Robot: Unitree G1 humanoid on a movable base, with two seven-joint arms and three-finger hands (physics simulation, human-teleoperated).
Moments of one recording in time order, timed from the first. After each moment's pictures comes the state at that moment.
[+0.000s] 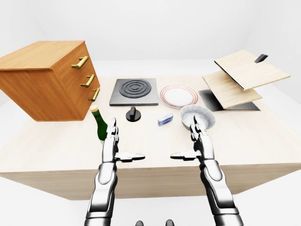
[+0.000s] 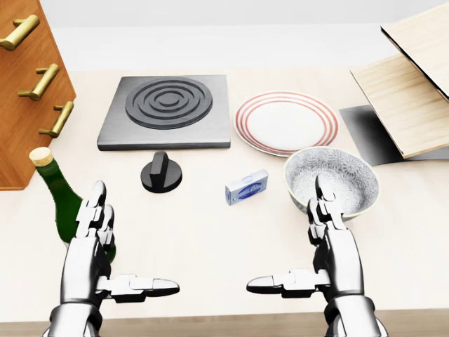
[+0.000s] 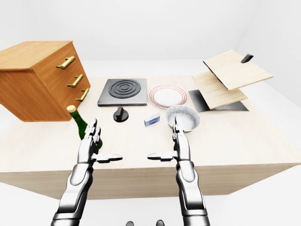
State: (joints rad) left arm -0.01 0.01 0.01 0.02 0.03 -0.01 0.01; right arm 0.00 -0.01 -0.01 -0.01 0.02 0.00 0.02
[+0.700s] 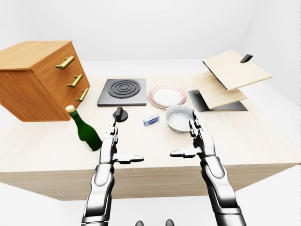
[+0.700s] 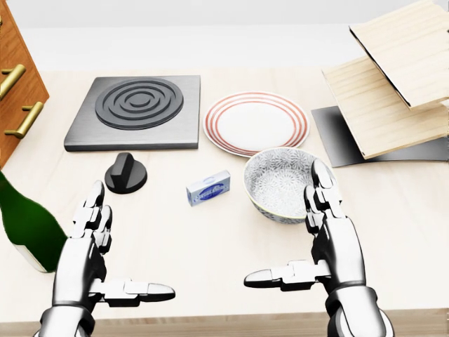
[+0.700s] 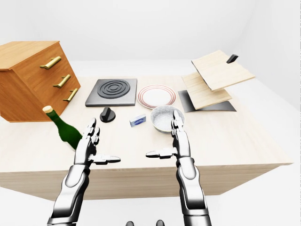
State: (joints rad) left arm 0.02 0.02 0.03 -0.07 0.03 0.07 -0.04; right arm -0.01 -0.01 -0.01 -0.12 0.01 0.09 0.05
